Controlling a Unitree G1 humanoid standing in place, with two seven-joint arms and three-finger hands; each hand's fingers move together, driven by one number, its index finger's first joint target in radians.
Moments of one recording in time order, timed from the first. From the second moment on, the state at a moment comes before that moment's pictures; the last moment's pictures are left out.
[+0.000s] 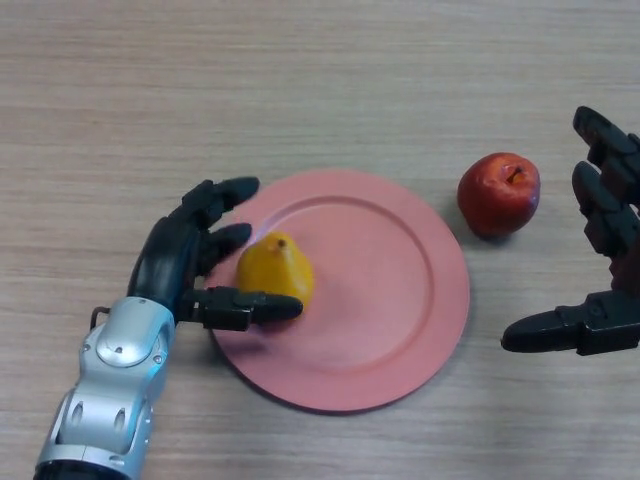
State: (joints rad) left arm -0.34 0.18 -0.04 0.33 0.01 0.10 -0.08; right arm -0.05 -0.27 -0.15 -0.53 0.28 0.56 0.15
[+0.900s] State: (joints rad) left arm -0.21 0.24 0.05 -0.31 -0.11 0.25 -0.11; right arm -0.08 -0.27 -0.12 -0.53 0.24 0.56 0.15
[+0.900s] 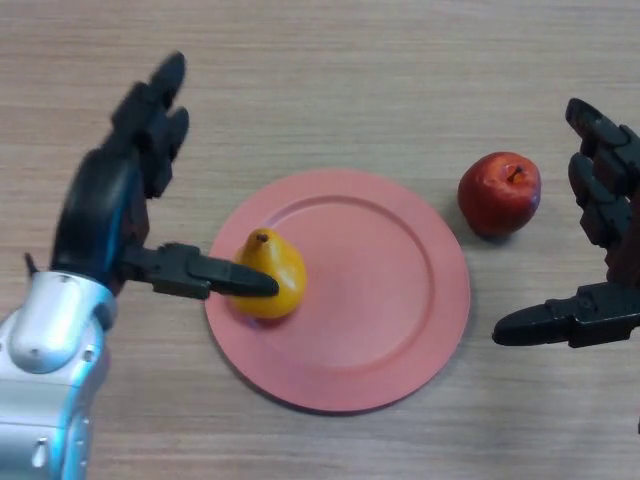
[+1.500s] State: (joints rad) left arm -0.03 0.30 0.23 -0.45 -0.27 0.34 -0.21; right arm -0.05 -0.27 -0.18 -0.58 0.24 0.58 0.16
